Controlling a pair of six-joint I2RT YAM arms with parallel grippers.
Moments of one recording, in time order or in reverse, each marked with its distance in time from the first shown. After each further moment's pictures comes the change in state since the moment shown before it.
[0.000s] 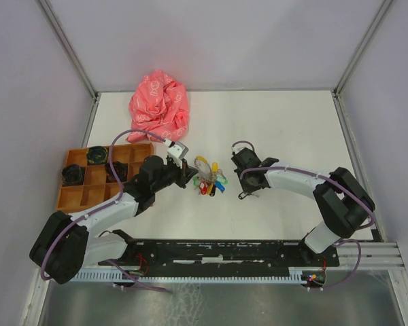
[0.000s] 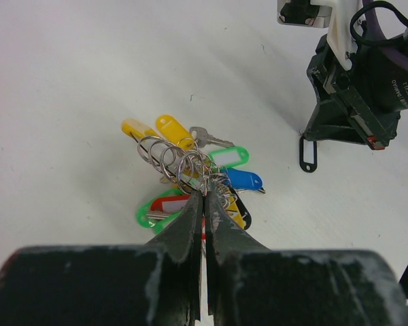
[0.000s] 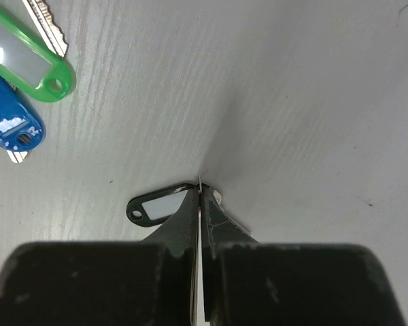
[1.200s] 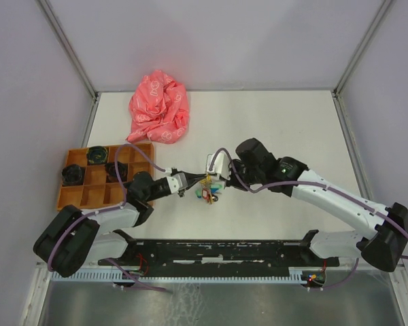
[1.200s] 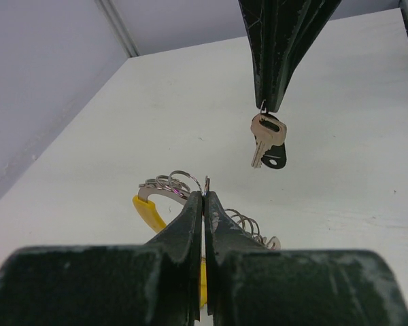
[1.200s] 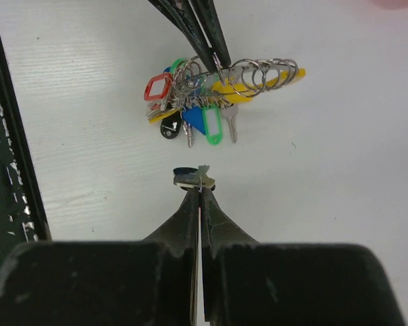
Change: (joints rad) left arm 0.000 0.059 -0.206 0.675 0.402 0.422; right arm 0.159 -0.351 0.209 -0.170 -0.409 -0.830
